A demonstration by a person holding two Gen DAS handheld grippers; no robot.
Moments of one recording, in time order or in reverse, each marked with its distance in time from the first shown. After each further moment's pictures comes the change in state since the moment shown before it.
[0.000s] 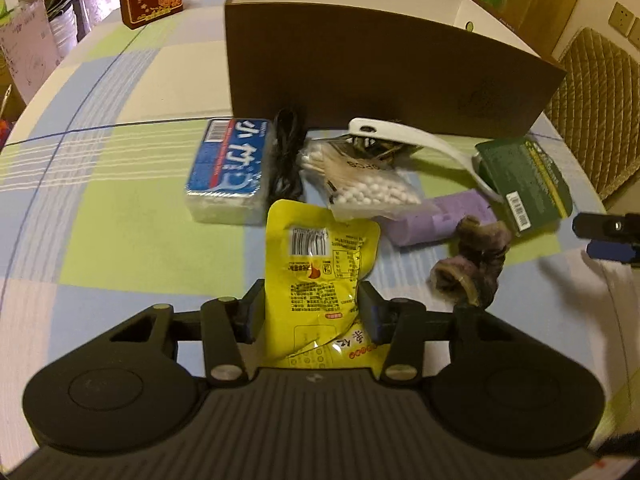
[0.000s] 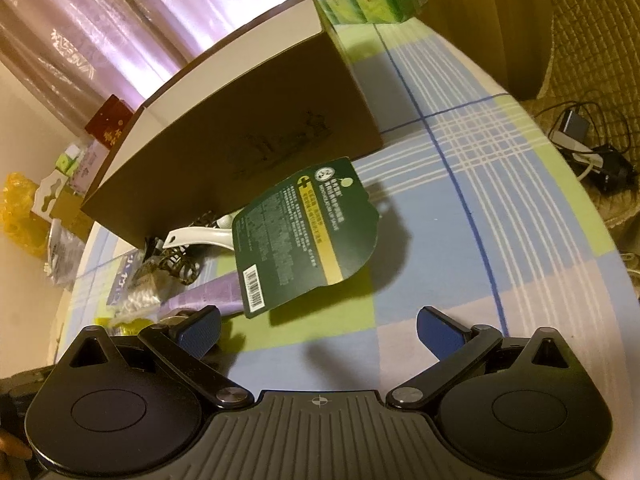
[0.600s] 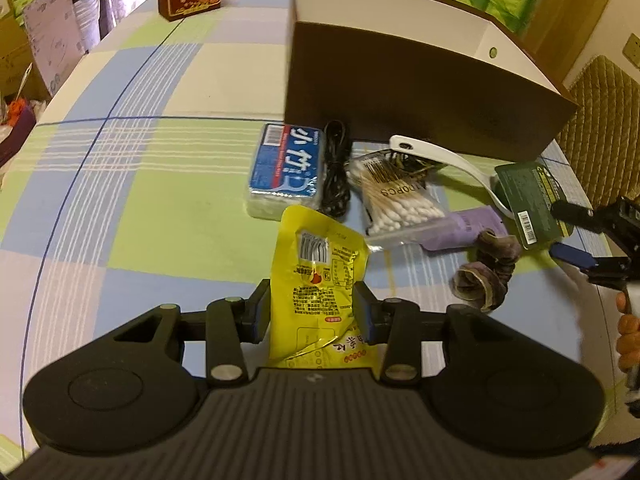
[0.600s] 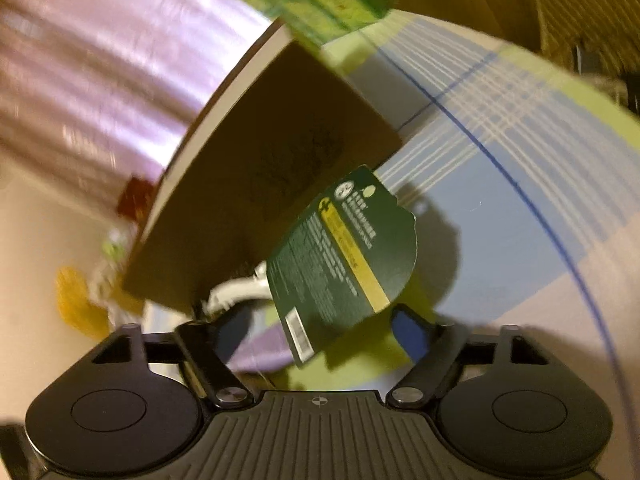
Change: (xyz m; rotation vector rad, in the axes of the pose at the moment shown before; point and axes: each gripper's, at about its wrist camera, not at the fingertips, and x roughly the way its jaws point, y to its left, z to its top) left arm -0.025 0.035 0.003 -0.089 0.006 -0.001; right arm 0.026 -0.023 -0.004 0.297 -0.113 0.223
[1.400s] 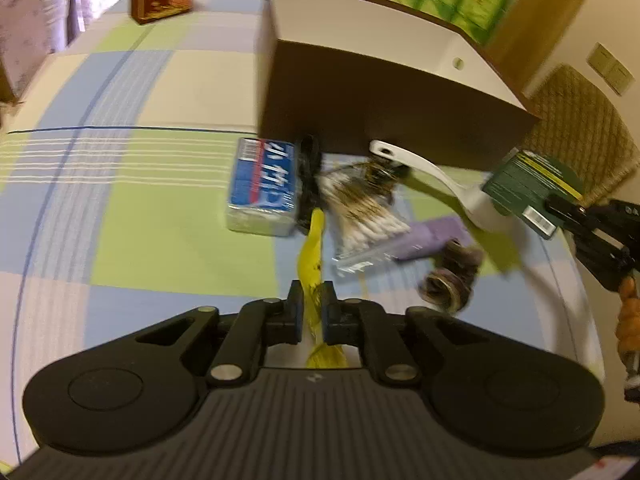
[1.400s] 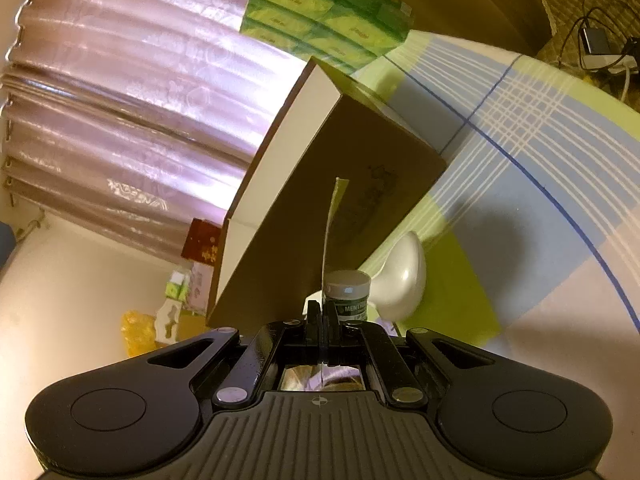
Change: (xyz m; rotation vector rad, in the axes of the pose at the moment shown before) left arm -0.009 0.004 0.010 0.042 -0.002 -0.154; right arm -0.039 0.020 0.006 0.099 -0.050 0.161
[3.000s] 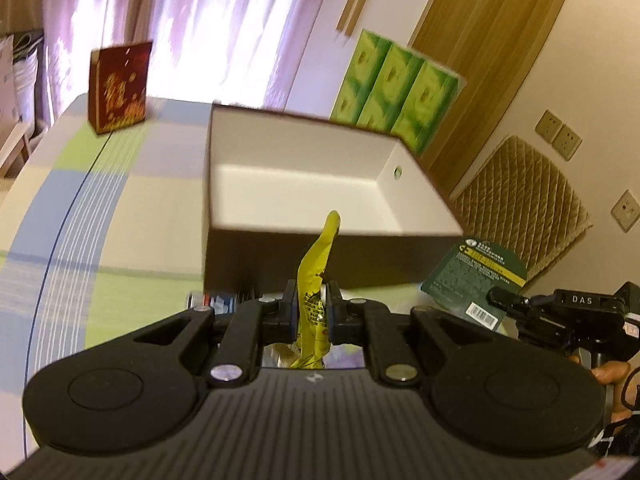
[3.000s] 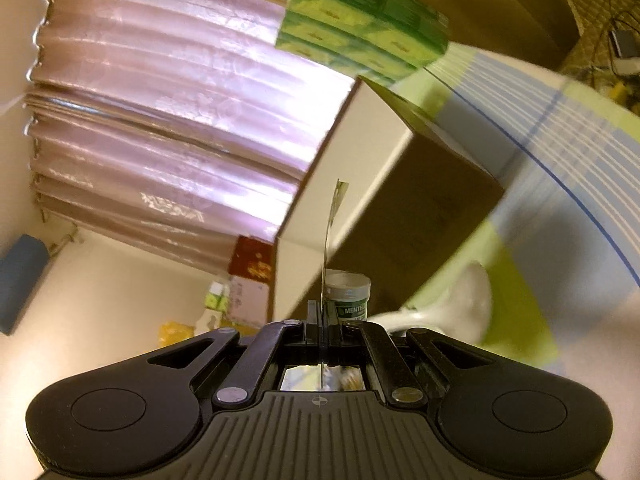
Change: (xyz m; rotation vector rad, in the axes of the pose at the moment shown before) left arm -0.051 -0.026 0.091 0.035 -0.251 -0.118; right arm -0.004 0.032 0.029 0.030 -0.009 0.121
